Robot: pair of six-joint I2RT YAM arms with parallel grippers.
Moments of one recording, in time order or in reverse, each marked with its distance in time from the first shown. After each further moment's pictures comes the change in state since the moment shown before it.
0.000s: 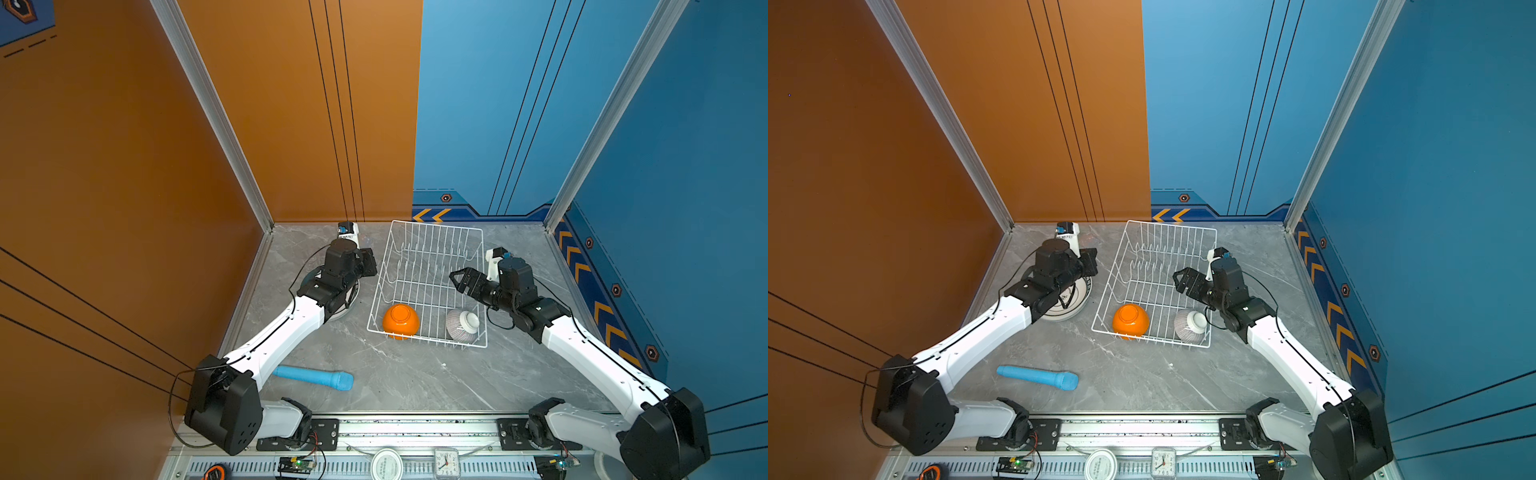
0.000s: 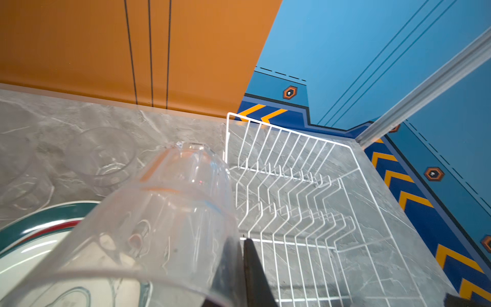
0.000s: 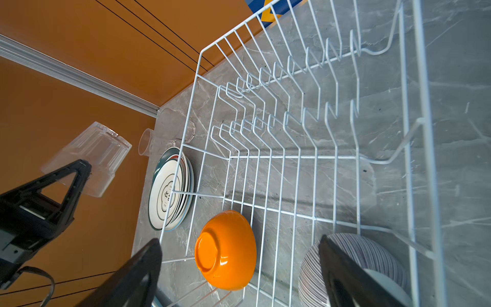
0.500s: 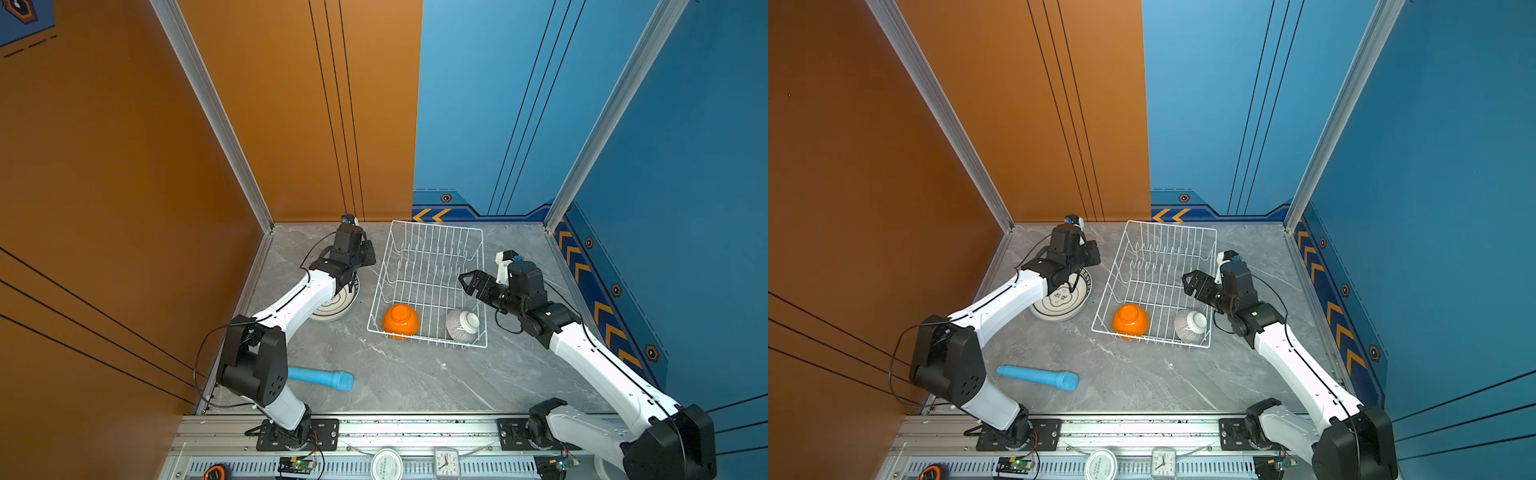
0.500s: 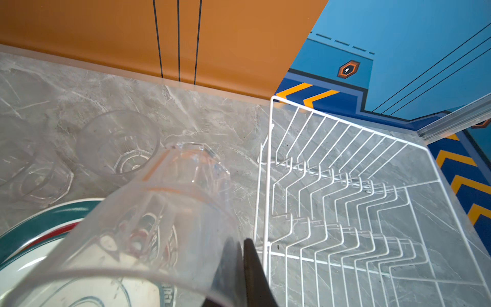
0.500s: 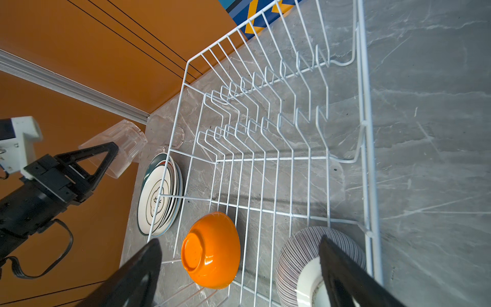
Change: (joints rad) left arm 0.067 0.268 0.201 -0.134 -0.004 0.000; right arm -0.054 -0.073 -0.040 -0.036 0.007 -0.028
